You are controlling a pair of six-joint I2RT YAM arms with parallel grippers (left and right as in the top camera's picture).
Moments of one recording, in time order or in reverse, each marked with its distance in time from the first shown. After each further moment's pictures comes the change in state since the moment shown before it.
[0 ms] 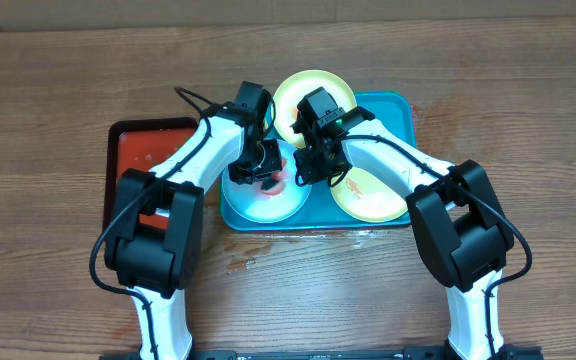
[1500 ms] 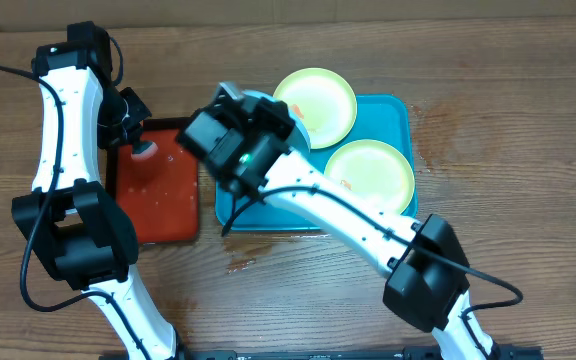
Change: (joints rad) left arm 0.509 0.028 0.517 -0.529 -0.148 -0.034; right arm 0.411 0.004 0.478 -0.244 1.255 -0.357
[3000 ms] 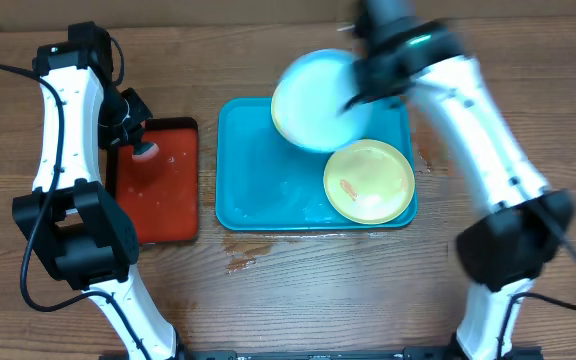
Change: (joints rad) left arm 0.000 0.000 0.000 -0.007 0.008 0.026; right arm -0.697 -0.103 0.056 -0.204 -1.067 0.214
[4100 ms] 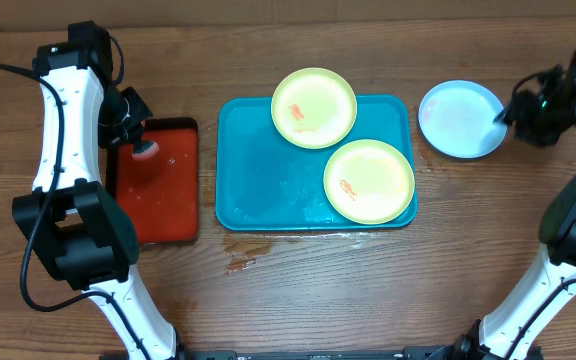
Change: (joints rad) left arm 0.000 0.000 0.000 0.014 0.003 0.000; right arm -0.649 0.125 -0.215 0.137 -0.337 0.072
